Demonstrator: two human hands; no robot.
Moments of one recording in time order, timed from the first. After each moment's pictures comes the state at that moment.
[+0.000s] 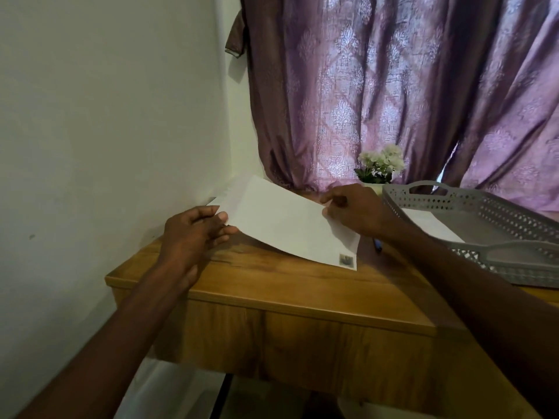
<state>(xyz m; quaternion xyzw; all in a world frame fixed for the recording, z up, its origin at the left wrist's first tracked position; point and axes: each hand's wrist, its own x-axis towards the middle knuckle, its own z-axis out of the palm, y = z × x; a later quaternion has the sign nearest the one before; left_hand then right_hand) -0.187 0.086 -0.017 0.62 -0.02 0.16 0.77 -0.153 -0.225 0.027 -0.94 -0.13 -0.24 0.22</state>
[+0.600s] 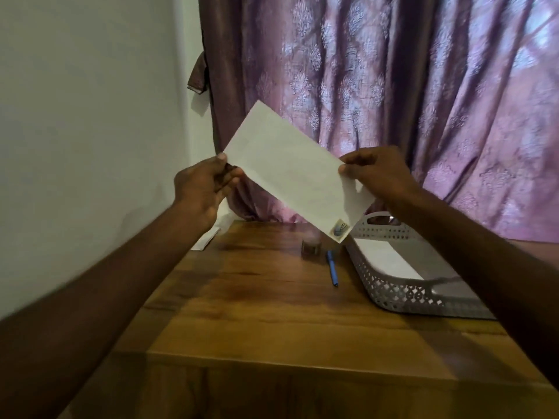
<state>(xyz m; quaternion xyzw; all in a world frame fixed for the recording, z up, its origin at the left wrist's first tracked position) -0.128 -0.014 0.106 0.47 -0.13 0.13 0.86 -0.178 -0.305 0.130 -0.81 -0.07 -0.37 0.46</state>
